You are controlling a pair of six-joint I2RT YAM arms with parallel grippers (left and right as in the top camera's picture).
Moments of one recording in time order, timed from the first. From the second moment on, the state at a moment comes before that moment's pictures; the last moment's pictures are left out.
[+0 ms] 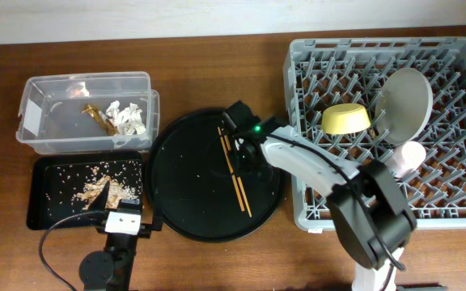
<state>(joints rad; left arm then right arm) 0.02 0.01 0.02 -0.07 0.12 0.22 0.61 1.98 1.40 -0.78 -0.02 0.24</state>
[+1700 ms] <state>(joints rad) 0.02 0.01 0.02 -0.07 0.12 0.22 0.64 1.66 1.40 -0.88 0.07 0.47</state>
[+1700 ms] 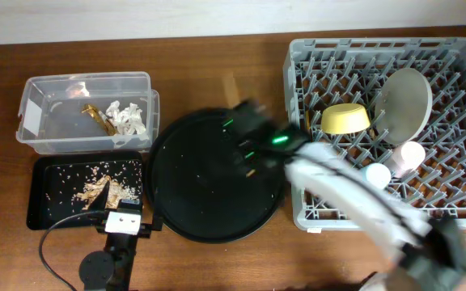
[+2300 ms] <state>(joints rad) 0.02 0.01 0.02 -0.07 0.12 0.22 0.52 0.90 1.46 -1.09 0.05 0.31</state>
